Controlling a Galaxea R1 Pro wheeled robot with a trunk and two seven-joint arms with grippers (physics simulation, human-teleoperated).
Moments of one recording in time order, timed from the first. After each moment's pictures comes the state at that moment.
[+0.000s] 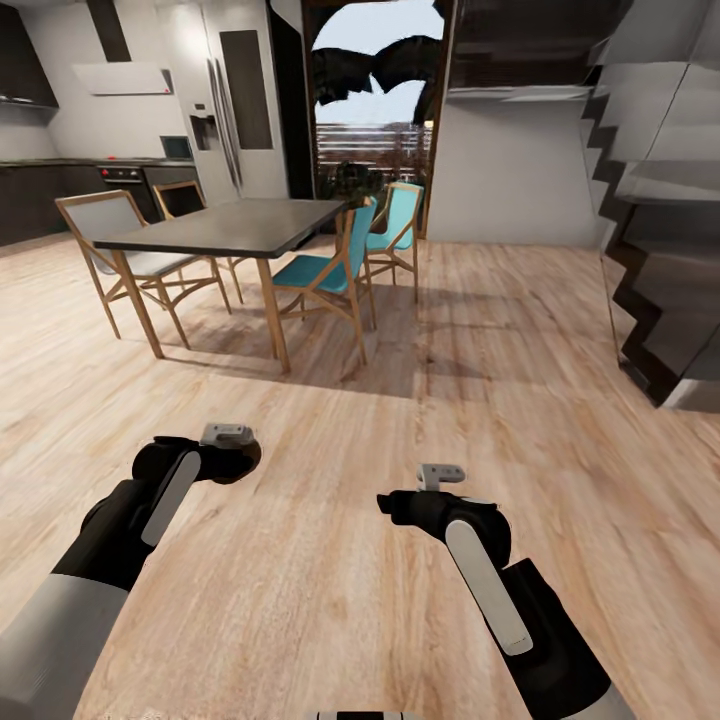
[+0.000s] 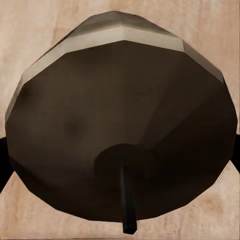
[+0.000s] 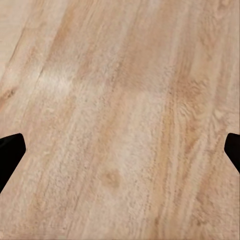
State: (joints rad) left arm -0.74 0.20 -0.19 -1.26 0.37 1.04 0.19; right arm -0.48 0.05 0.36 -1.56 -0.65 0.93 -0.51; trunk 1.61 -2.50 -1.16
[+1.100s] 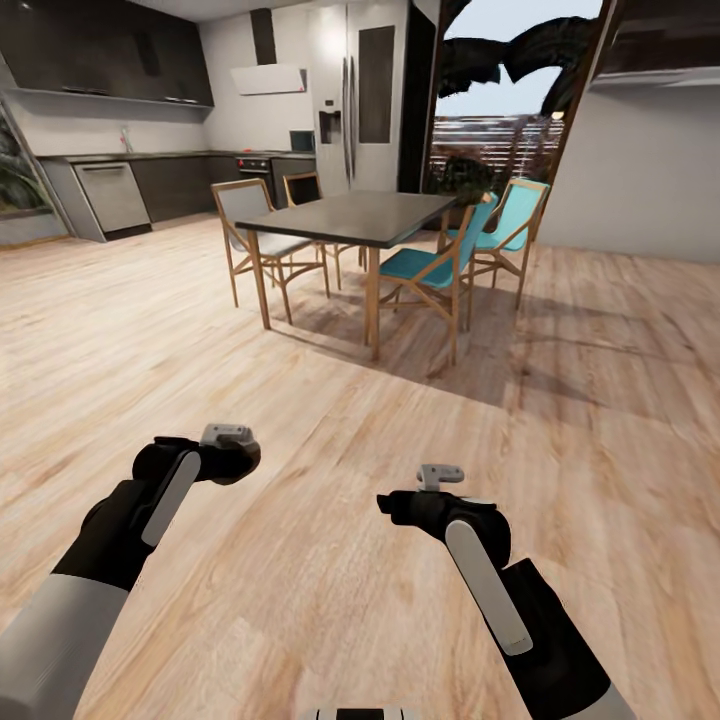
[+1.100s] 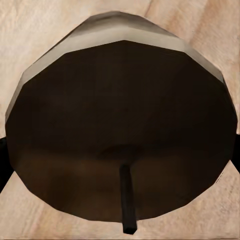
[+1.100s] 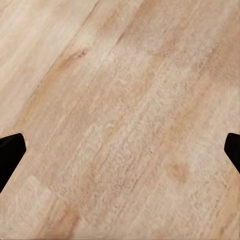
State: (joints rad) left arm -0.74 0.20 -0.19 -1.26 0.37 1.04 0.19; right arm -0.48 0.05 0.36 -1.56 -0.65 0.93 -0.51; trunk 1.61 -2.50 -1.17
